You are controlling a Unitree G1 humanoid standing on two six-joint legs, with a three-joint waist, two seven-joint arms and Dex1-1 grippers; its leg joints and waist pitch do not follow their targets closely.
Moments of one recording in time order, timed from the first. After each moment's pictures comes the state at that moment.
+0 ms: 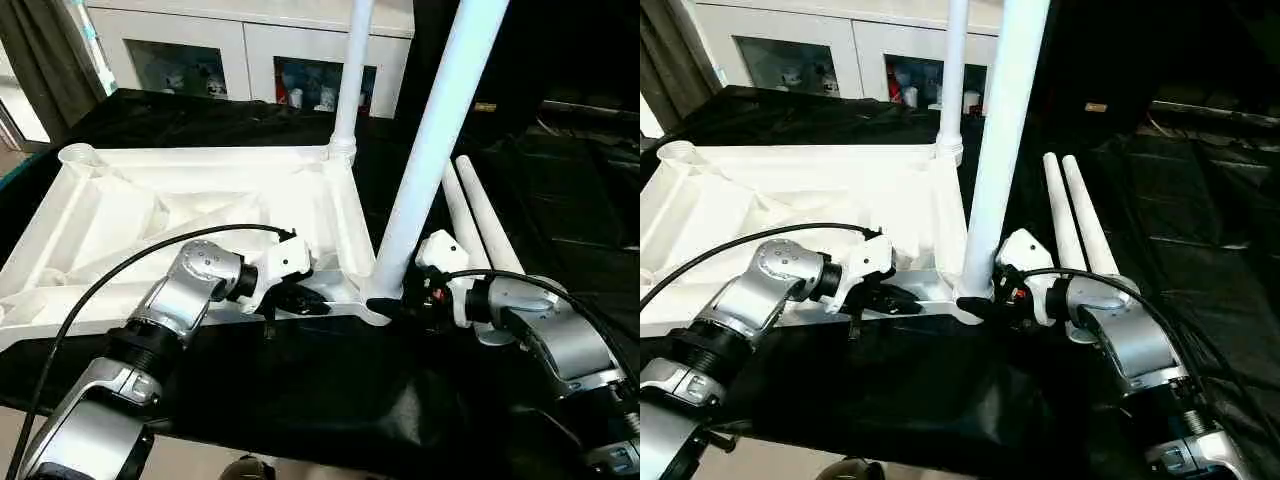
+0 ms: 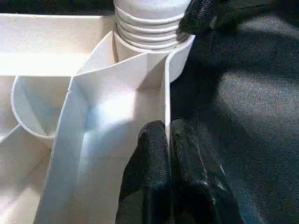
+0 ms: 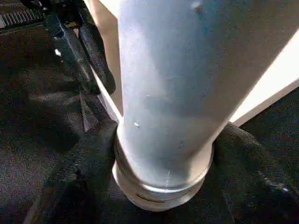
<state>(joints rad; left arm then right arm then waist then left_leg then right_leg) -0.65 0.37 -0.34 0.57 0.03 0.13 -1.26 -0.38 -0.47 0.20 0.18 0.16 0.32 0.96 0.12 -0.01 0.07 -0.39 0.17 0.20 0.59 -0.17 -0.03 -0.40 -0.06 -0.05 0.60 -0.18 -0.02</state>
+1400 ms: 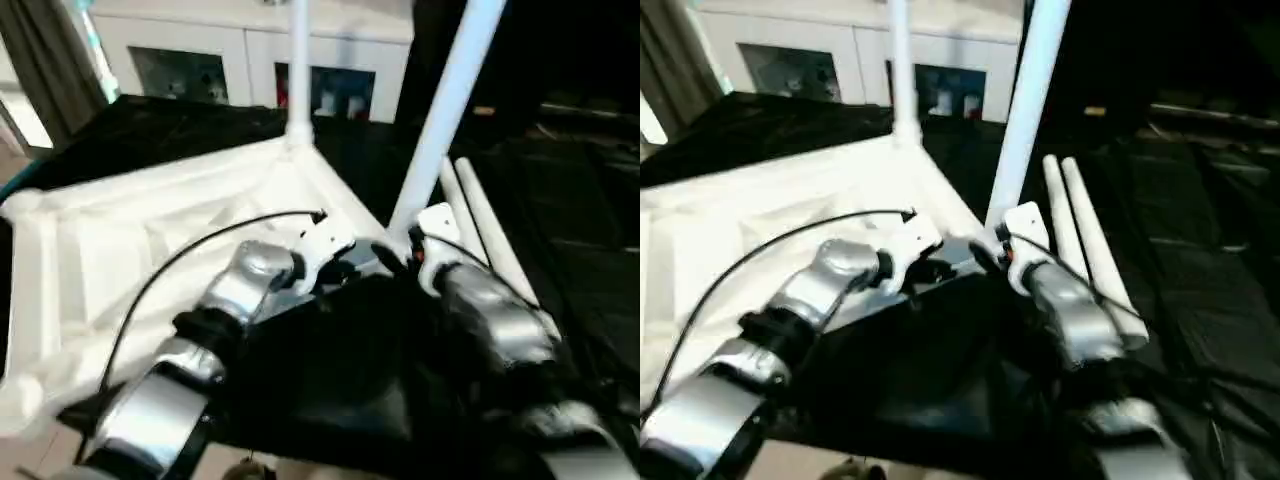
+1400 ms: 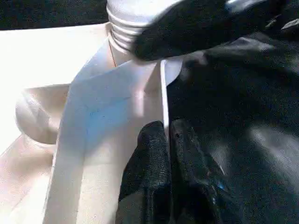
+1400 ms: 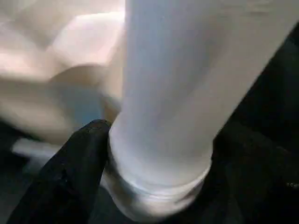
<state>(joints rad) -0.75 0.19 -0.29 0.74 0.09 0.16 -0.96 -0.45 -0.32 0.11 0.39 0.09 0.24 0.59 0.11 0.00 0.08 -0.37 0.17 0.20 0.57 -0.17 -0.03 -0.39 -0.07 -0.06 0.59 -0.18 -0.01</state>
